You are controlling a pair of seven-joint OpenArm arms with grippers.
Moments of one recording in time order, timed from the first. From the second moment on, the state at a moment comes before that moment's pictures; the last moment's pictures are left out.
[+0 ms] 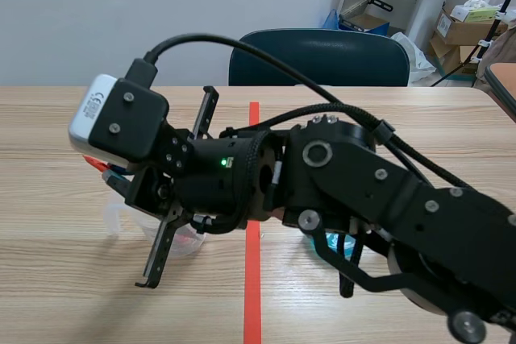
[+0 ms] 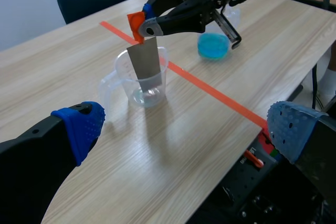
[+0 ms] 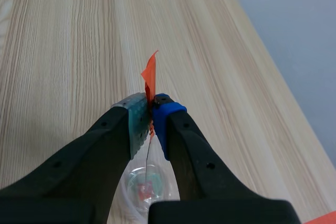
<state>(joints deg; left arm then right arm) 77.4 -31.4 -35.6 104.1 2.6 -45.1 -61.1 10.5 15.7 -49.1 94.9 -6.5 26.0 -1.7</state>
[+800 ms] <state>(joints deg) 77.4 -31.4 -35.6 104.0 -0.7 -45.1 -60.2 11.9 17.3 -39.1 120.1 16.5 26.0 -22.4</state>
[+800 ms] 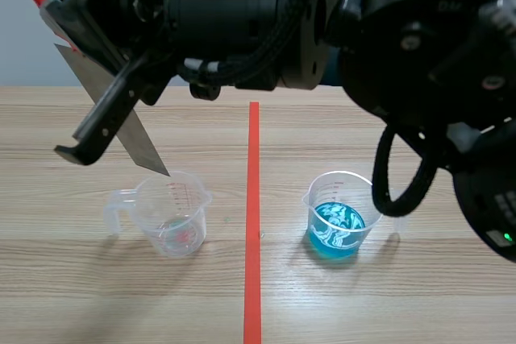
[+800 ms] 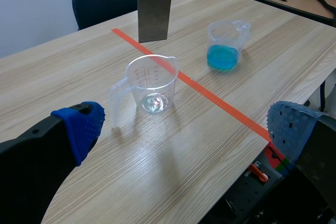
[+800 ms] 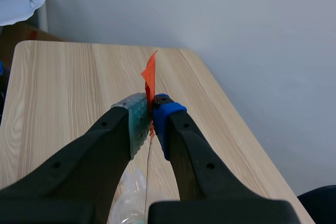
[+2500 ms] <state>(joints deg) 77.4 -31.4 -35.6 104.0 -4.0 -45.1 -58.1 16.1 17.3 -39.1 120.1 22.6 25.8 -25.5</state>
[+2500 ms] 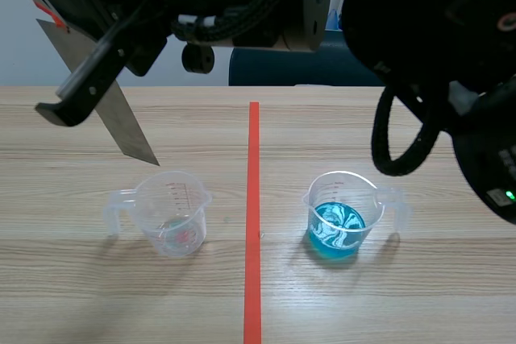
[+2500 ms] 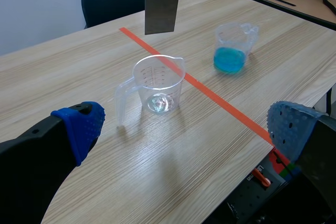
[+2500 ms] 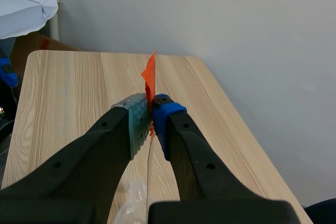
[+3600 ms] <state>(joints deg) 77.4 -31.4 -35.6 104.0 -3.1 -45.1 -58.1 16.1 17.3 -39.1 120.1 23.7 25.8 -26.1</state>
